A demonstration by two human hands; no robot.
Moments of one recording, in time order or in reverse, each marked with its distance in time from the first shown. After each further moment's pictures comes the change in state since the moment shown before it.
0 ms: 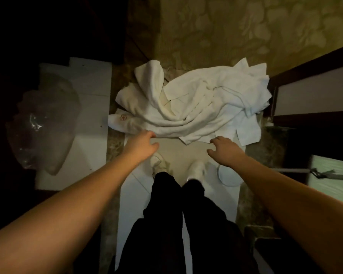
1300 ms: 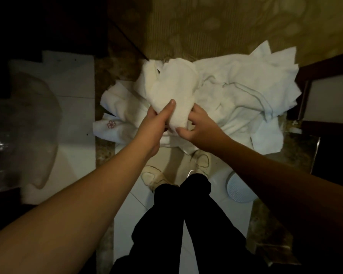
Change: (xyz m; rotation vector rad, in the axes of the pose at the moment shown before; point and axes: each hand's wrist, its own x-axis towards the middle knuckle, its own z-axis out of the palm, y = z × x) left_hand 0.158 0.078 0.016 -1.231 0.095 -0.179; right_hand 0.152 -0.043 -0.044 0.696 0.382 -0.575
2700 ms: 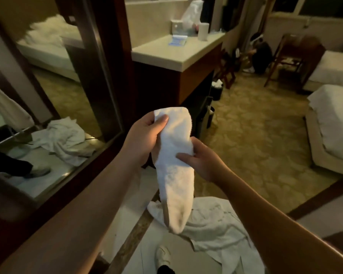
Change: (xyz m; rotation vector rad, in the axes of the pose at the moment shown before) left_hand -0.727 0.124 -0.108 0.085 0.312 1.143; right_hand -0.421 -0.543 -0.099 -0.178 -0.075 -0.523
